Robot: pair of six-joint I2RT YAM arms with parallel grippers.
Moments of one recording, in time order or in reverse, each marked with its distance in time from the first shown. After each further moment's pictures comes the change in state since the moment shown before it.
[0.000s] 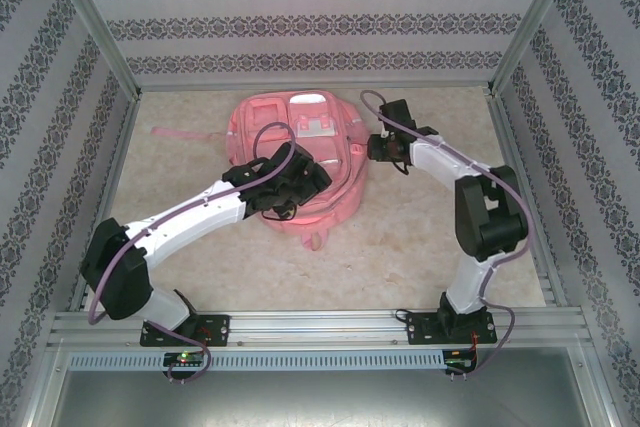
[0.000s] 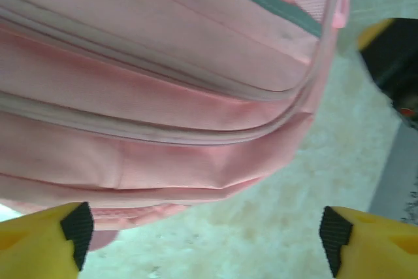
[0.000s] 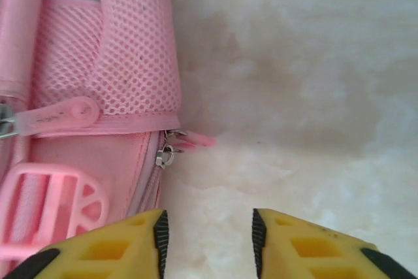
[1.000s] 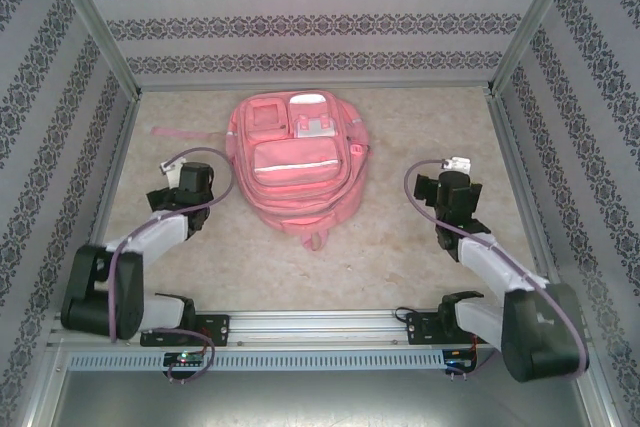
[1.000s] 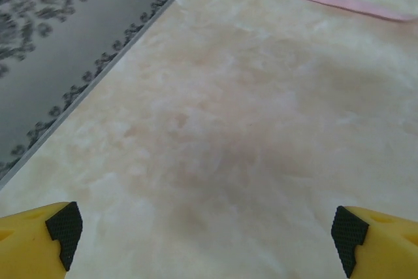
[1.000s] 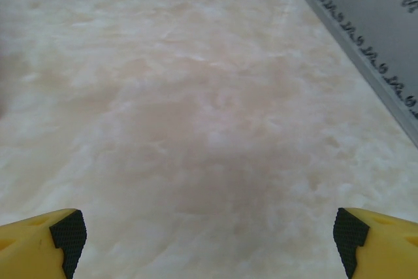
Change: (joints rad) left arm 0.647 -0.121 -0.630 0.652 -0.603 1.001; right arm -0.182 -0.660 -0.874 0.637 0.307 -0.132
